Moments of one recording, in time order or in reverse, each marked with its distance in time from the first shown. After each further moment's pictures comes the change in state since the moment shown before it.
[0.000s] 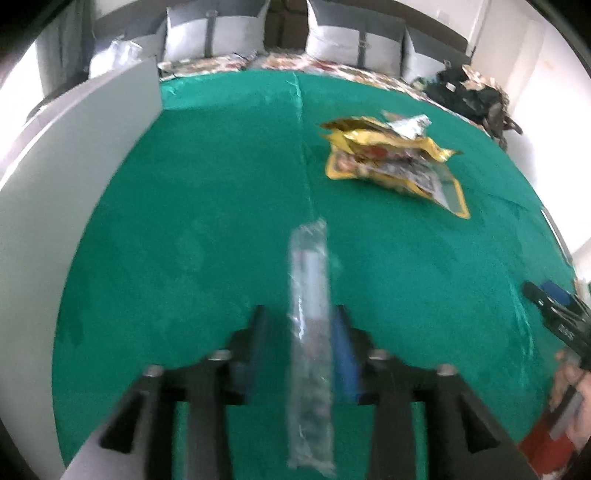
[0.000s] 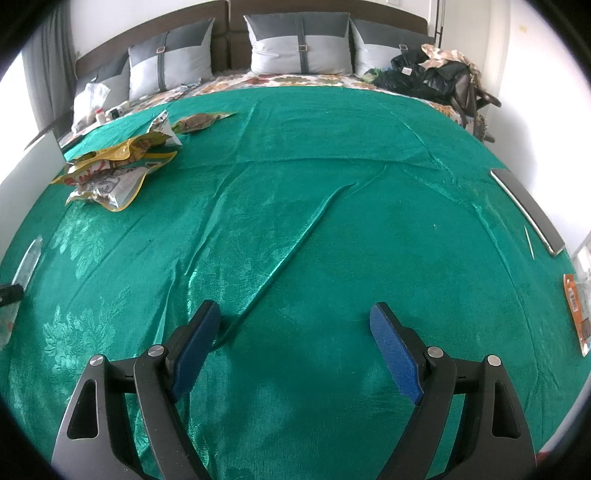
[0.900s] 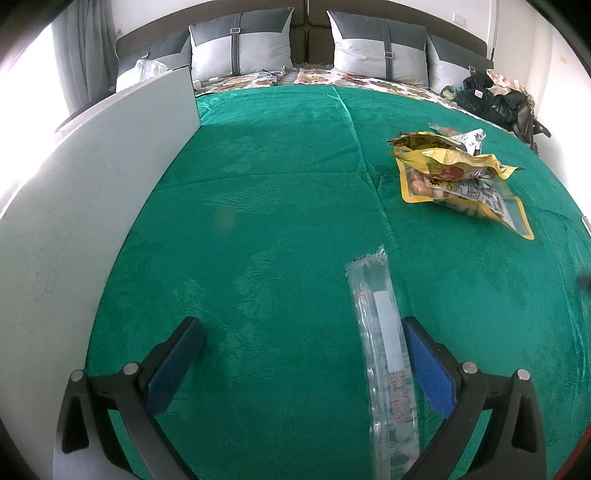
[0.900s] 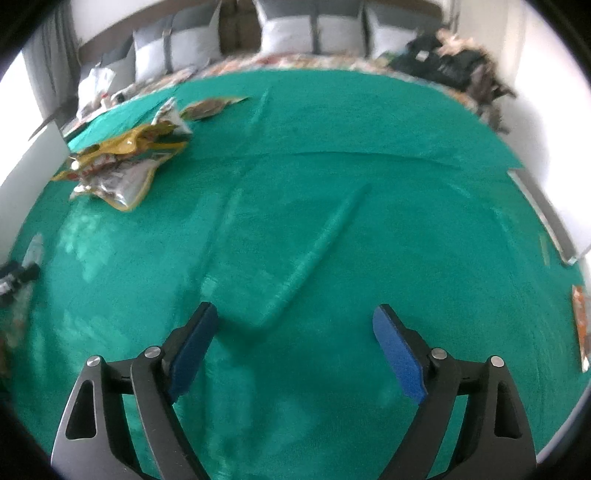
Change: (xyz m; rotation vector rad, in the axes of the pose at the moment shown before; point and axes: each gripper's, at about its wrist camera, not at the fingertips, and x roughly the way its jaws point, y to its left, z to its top) left arm 0.028 0.031 0.014 0.016 -0.068 0.136; right arm 0.006 0.017 0.042 0.021 0.097 0.128
